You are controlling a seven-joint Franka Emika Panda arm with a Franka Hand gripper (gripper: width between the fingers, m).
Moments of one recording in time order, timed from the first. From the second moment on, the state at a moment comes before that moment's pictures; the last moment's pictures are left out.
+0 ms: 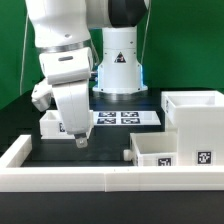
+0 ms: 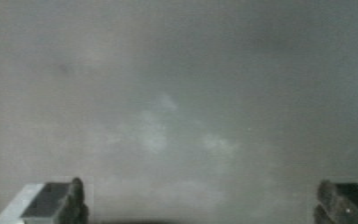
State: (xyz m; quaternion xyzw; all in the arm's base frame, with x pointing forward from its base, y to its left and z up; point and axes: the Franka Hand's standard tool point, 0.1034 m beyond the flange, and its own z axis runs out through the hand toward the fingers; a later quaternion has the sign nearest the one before) arm 0.547 -0.090 0.037 -0.67 -0.74 -0.02 0.07
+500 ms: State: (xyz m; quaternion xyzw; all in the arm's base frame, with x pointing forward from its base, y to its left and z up) arm 0.552 -0.042 0.031 -0.69 -0.72 -0.02 0.08
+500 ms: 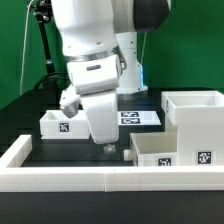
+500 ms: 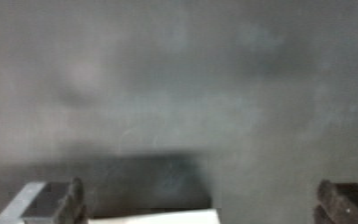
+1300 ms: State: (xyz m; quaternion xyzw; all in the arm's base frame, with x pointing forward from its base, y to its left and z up) arm 0.550 -0.027 0.026 -0.69 -0.71 -0.02 0.09
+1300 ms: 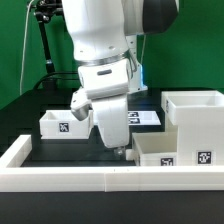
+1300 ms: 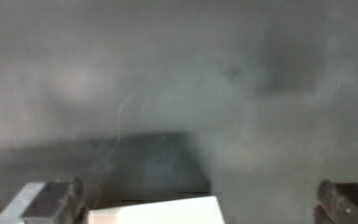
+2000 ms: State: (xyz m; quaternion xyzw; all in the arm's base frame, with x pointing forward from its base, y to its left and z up) arm 0.551 0.013 0.028 -0.70 -0.71 -0.01 0.10
